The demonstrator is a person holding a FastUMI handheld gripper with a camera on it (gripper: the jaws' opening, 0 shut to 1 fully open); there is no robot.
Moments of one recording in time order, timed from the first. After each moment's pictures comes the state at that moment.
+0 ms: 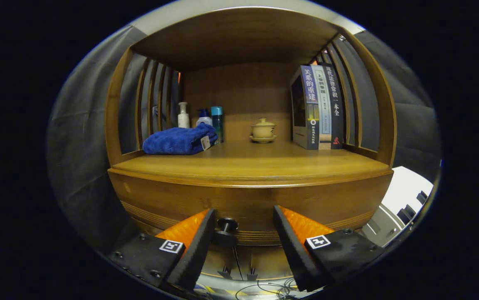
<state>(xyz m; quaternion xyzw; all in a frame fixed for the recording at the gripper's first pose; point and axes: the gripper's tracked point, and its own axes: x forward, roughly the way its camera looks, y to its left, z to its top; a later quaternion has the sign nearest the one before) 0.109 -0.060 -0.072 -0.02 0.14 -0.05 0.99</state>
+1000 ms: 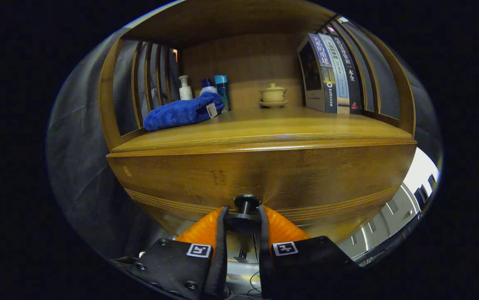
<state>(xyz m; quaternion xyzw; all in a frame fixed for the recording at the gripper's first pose) 0.103 -0.044 -0.119 0.04 0.25 -0.03 0.97</state>
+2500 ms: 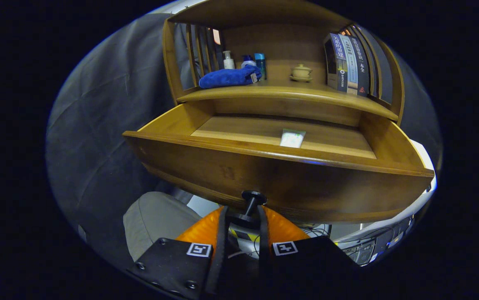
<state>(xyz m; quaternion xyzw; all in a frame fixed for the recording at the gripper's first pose) -0.066 0.000 -0.121 0.00 0.36 0.07 0.93</state>
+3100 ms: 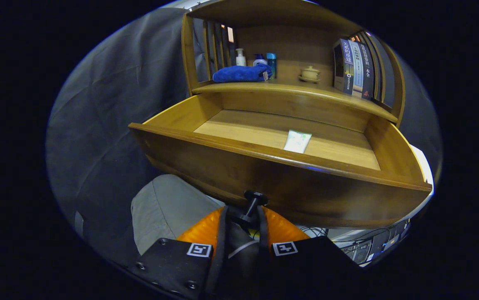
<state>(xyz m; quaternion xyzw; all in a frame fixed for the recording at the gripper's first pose) -0.095 0.011 -0.123 -0.03 0.36 0.09 0.93</state>
